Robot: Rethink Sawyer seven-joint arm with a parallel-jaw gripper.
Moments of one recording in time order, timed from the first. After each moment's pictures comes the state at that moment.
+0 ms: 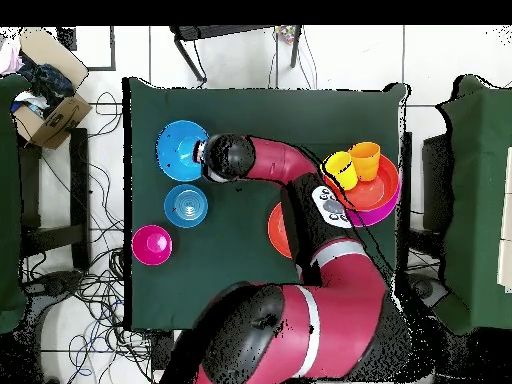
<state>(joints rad) -0.37 -0.33 0.38 1.35 -0.11 0.54 1.80</state>
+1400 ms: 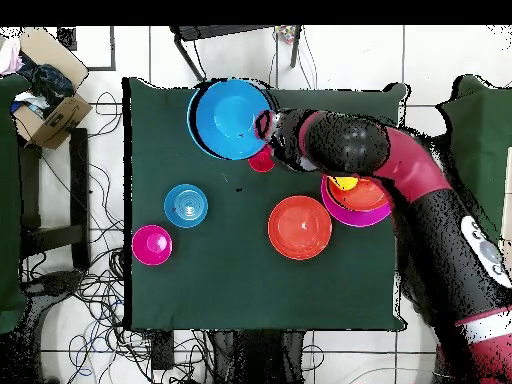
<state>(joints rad) -0.94 -0.59 0.92 1.57 -0.19 0.72 1.64</state>
